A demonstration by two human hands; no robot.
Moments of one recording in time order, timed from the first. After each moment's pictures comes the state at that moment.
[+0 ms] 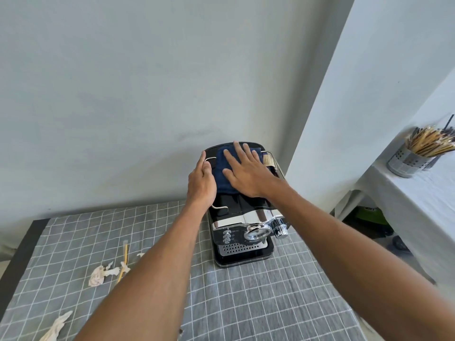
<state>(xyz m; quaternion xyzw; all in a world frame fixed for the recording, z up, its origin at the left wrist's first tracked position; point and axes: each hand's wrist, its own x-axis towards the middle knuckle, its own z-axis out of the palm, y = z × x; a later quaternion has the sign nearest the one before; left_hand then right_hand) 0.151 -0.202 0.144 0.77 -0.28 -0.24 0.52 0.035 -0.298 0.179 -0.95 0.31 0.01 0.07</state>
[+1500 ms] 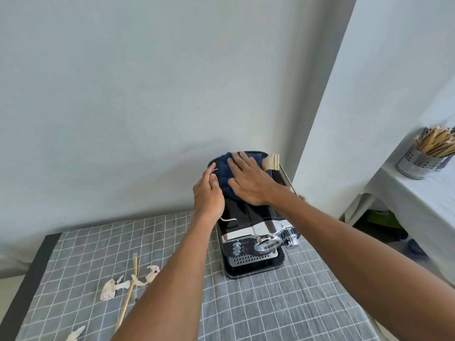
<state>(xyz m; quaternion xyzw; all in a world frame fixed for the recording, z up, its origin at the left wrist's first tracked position) 0.147 -0.196 0.151 0.78 -0.29 -0.22 0.51 0.045 -0.299 0.179 -0.96 0.26 -0.01 0.06</state>
